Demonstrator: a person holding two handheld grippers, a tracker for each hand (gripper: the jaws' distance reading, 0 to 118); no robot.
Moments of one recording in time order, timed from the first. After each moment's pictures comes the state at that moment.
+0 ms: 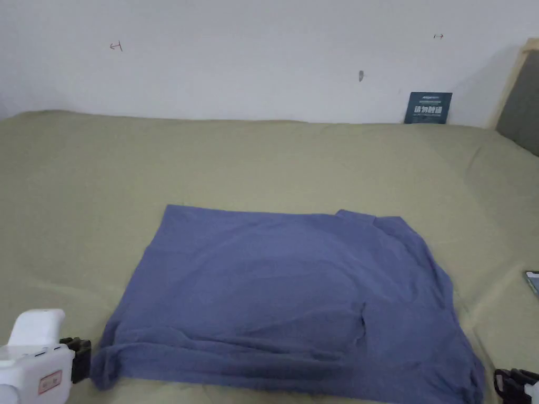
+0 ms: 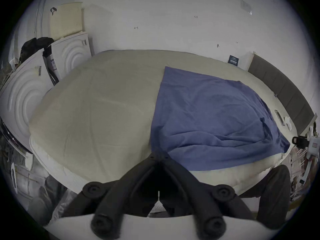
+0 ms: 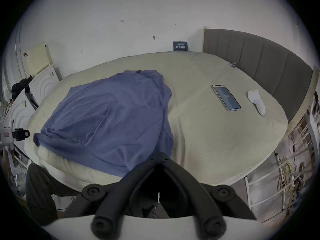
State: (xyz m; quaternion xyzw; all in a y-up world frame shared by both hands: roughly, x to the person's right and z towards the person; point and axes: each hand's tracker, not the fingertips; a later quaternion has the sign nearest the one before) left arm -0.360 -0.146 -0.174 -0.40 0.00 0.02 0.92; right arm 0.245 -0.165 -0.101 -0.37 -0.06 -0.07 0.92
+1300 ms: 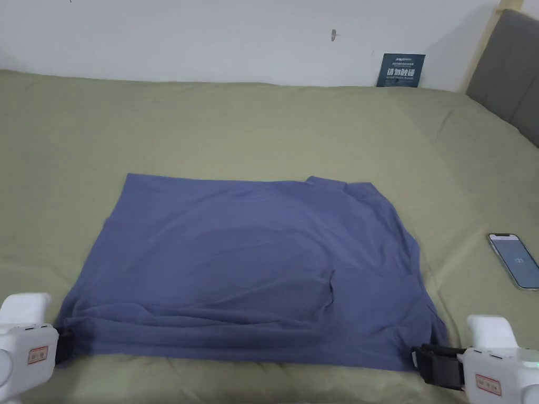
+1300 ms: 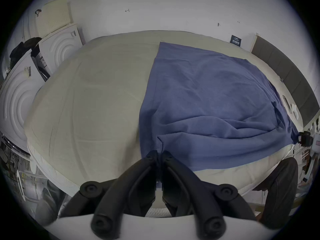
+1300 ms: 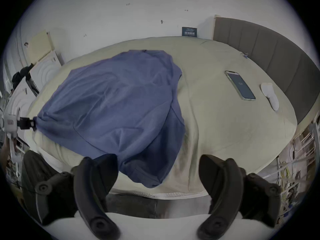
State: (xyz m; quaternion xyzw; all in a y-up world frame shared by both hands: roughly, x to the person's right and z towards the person) left arm -0.345 -0.188 -0.214 -0.47 0.00 0.00 0.88; right arm 0.239 -0.203 -0.126 -0.45 -0.02 -0.03 0.89
